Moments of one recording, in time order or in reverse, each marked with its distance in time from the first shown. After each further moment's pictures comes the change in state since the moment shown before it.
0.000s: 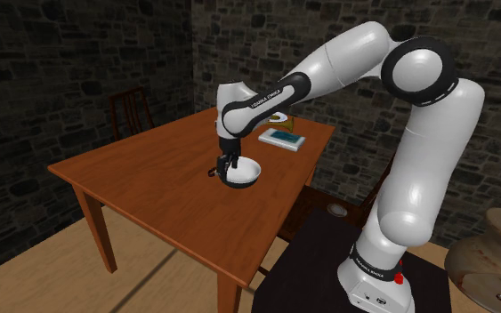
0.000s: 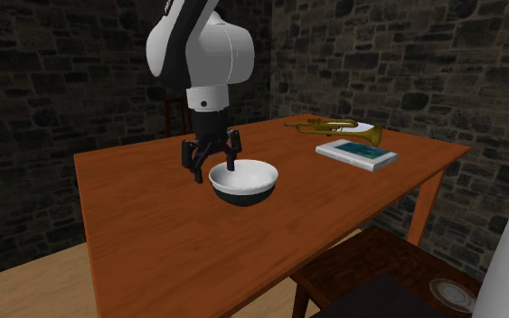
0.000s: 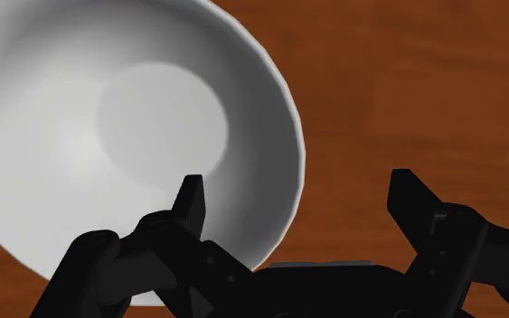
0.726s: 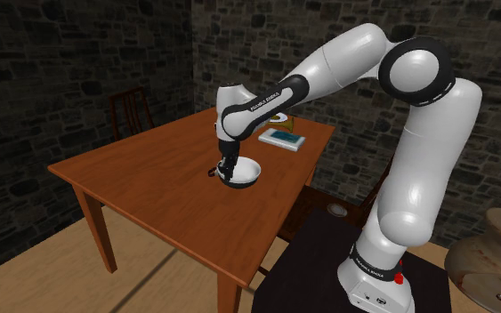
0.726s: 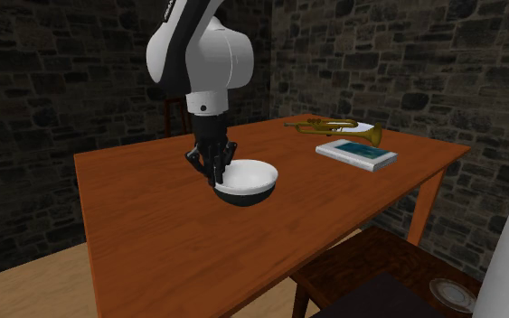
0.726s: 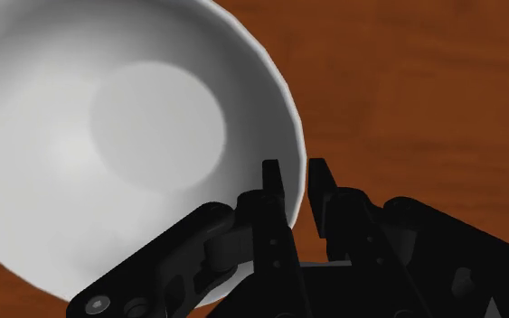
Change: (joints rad) arm 0.001 0.014 0.001 -0.006 -0.001 0.022 0.004
